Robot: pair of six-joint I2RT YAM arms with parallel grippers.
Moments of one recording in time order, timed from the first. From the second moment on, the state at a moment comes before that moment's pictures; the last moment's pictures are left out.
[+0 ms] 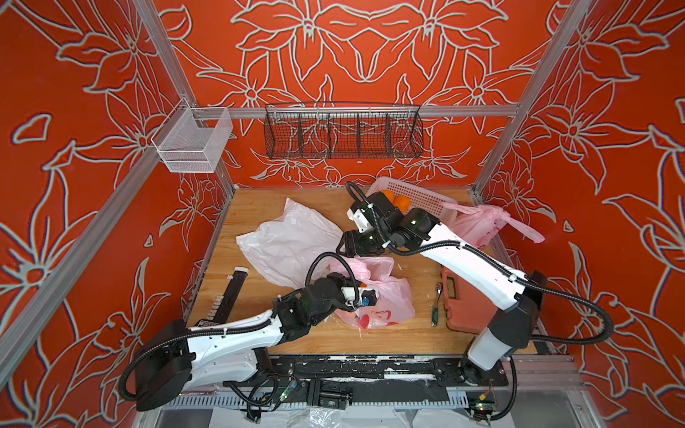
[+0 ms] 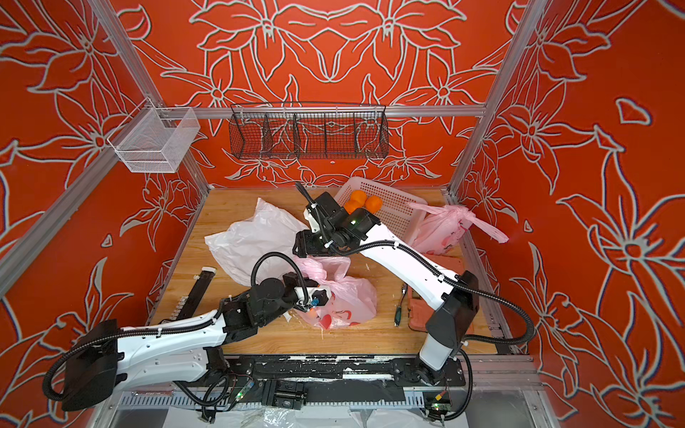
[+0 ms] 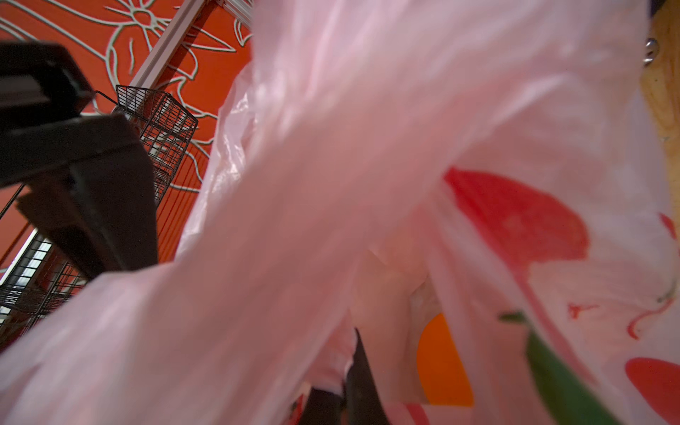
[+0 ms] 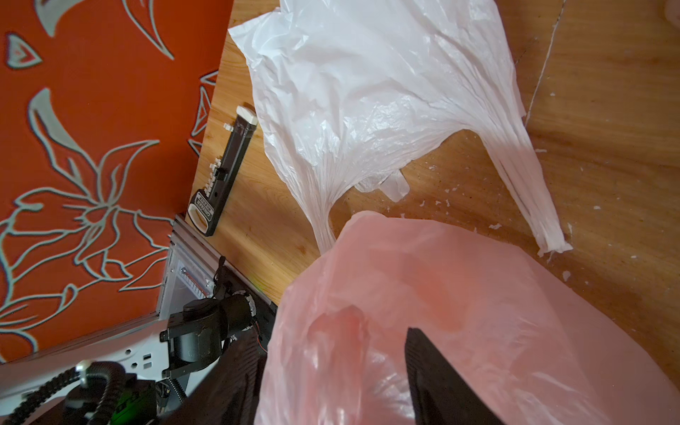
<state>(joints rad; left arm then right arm) -0.98 1.08 0.50 0.29 -0.23 0.84 0.83 1.69 1.74 -0.96 -0.25 0.65</state>
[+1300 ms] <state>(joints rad) -0.99 0.85 0.58 -0.09 -0.11 0.36 0.72 1.52 1.66 -0.85 0.08 0.53</state>
